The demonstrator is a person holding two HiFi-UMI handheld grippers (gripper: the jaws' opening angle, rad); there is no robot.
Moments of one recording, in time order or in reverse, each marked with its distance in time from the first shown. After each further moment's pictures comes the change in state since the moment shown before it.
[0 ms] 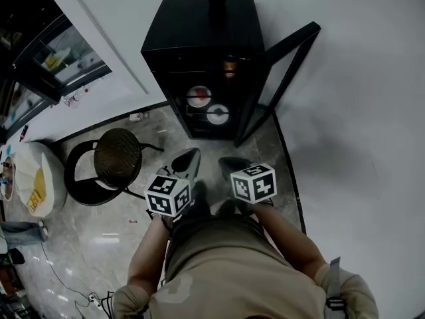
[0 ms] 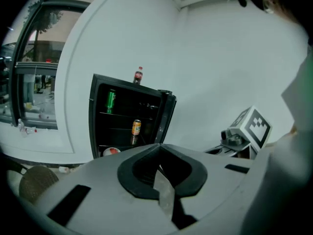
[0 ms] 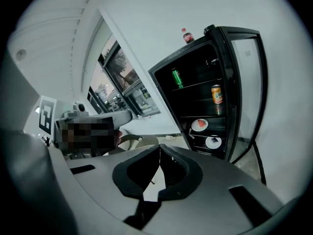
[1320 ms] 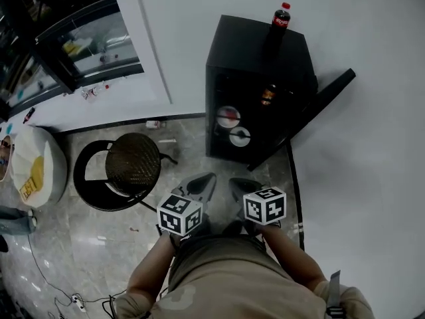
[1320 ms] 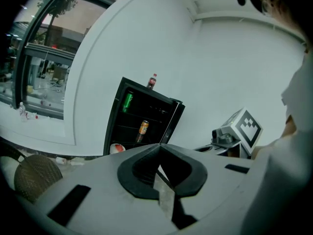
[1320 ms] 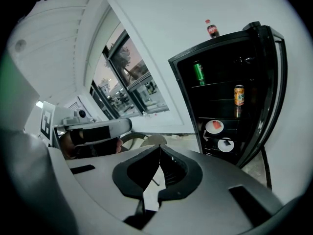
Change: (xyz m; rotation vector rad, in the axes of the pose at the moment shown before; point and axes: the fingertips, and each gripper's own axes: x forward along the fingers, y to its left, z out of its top) left arm -0.066 0.076 -0.011 -0.120 -0.029 -0.070; right arm 0.069 0.084 0.013 -0.056 0.040 0.005
